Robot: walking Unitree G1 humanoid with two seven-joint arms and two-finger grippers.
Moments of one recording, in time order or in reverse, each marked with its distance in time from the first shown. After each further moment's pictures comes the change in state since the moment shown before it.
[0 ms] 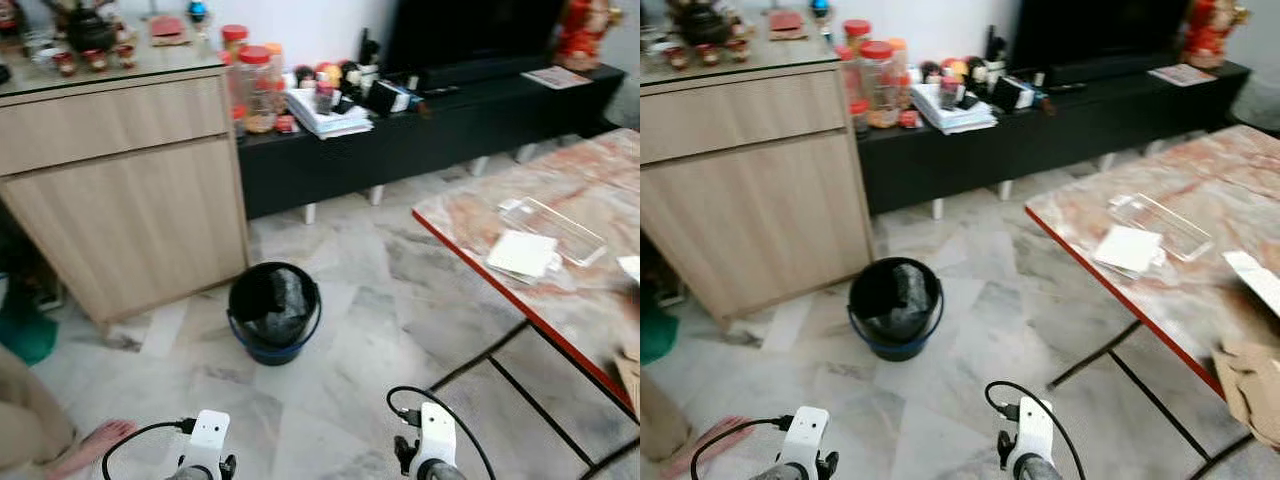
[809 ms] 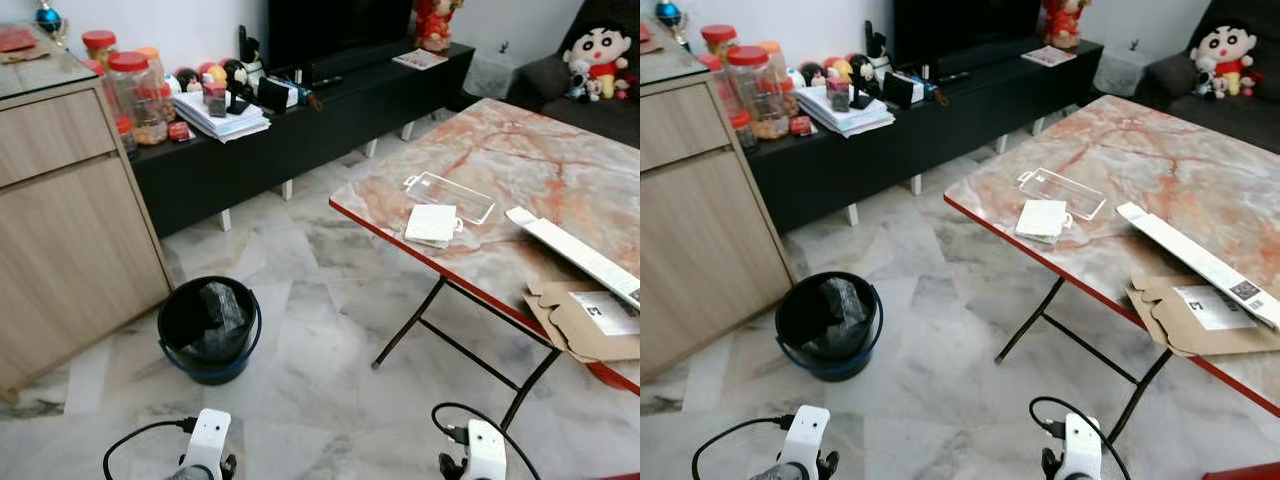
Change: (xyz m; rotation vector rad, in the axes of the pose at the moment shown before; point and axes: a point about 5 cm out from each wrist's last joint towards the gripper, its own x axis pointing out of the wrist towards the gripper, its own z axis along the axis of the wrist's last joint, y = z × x) left arm 0.000 -0.001 0.001 0.004 -0.002 -0.002; right arm -0.011 -0.060 -0.010 0.013 0.016 -0.065
